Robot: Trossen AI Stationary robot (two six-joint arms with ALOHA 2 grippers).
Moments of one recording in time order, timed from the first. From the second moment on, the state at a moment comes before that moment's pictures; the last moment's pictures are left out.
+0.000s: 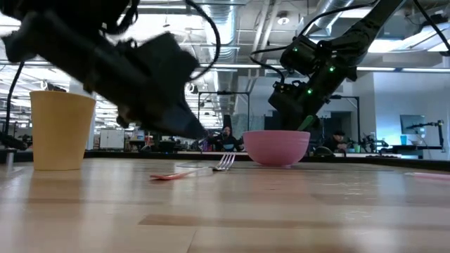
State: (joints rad) left arm -0.49 1.69 0.78 0.30 -0.86 -0.69; right arm -0.35 1.59 0.74 0.01 0.16 0.28
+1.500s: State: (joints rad) left arm -0.39 1.56 0.87 0.35 -0.73 -0.41; right arm -0.35 1.23 0.74 -0.28 0.13 0.07
